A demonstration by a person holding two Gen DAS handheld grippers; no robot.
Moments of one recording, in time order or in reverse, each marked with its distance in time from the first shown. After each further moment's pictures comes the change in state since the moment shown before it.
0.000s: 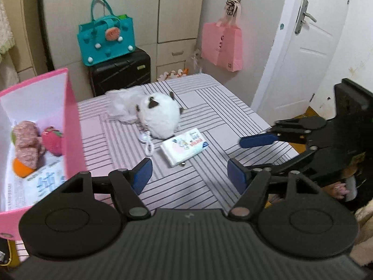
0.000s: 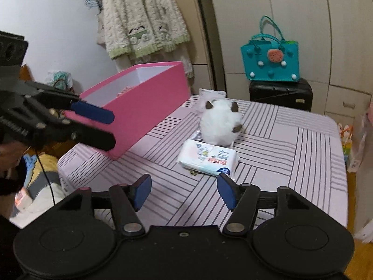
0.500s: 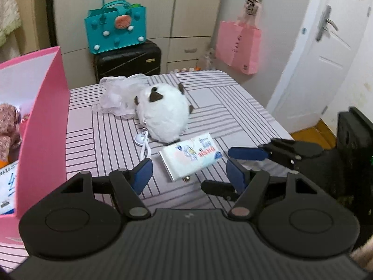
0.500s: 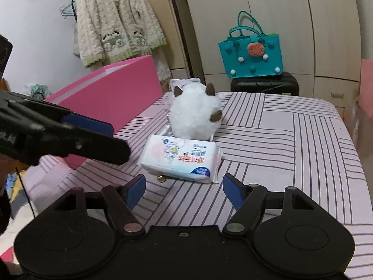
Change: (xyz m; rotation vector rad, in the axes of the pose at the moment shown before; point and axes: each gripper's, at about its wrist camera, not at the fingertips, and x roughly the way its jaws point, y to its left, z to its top) left arm 0.069 0.010 -0.001 -0.105 -0.019 0.052; right arm 0.061 -0.024 -0.018 0.055 -0.060 -0.090
